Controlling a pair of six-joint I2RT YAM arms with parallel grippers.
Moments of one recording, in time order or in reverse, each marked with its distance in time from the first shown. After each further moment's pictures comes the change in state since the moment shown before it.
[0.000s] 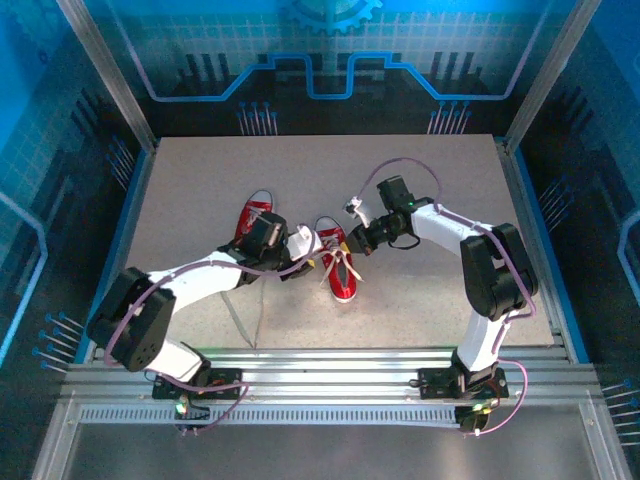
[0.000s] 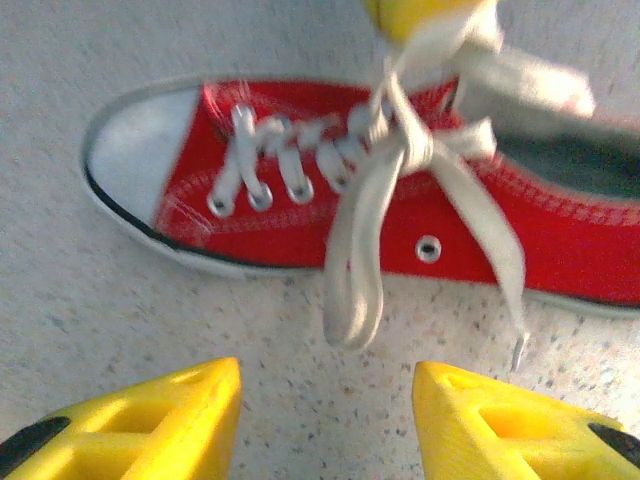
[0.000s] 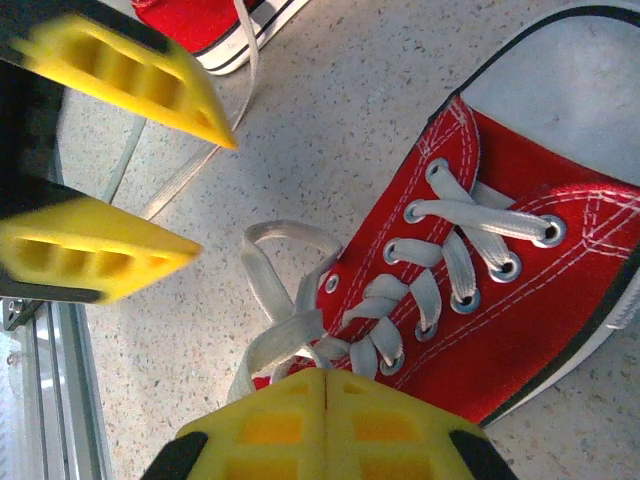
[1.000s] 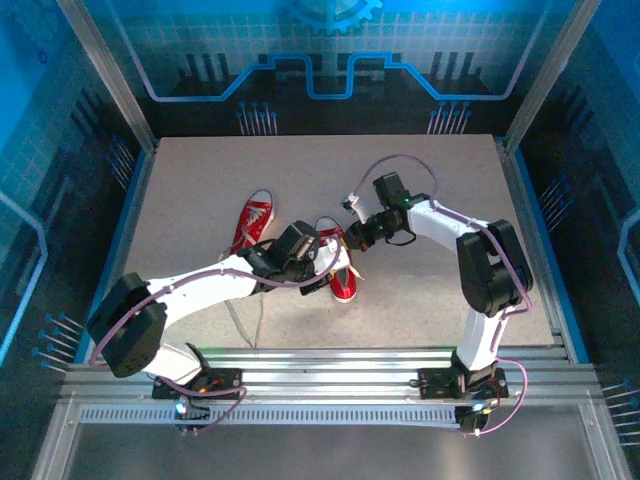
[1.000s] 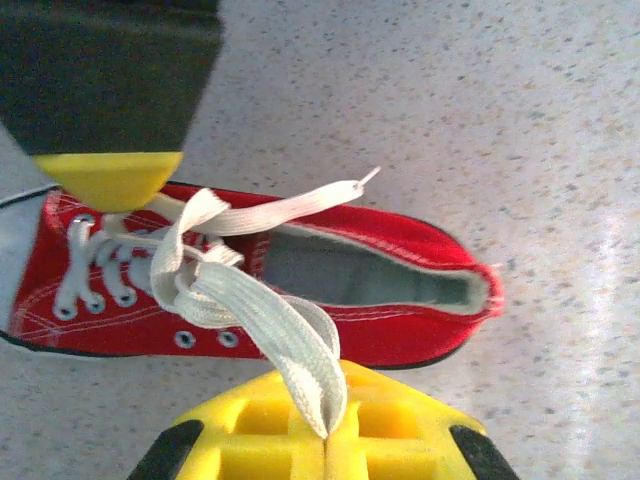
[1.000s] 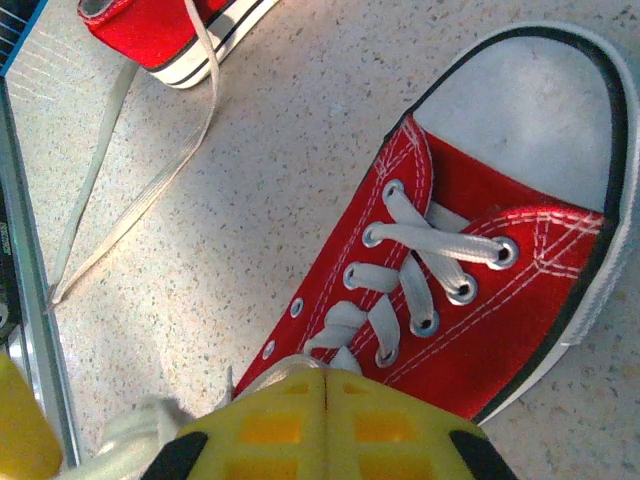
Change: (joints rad) left arm -0.254 -0.041 0.163 -0.254 -0.088 -0.166; right arm 0.010 0.039 0.058 -0.010 0.055 0.045
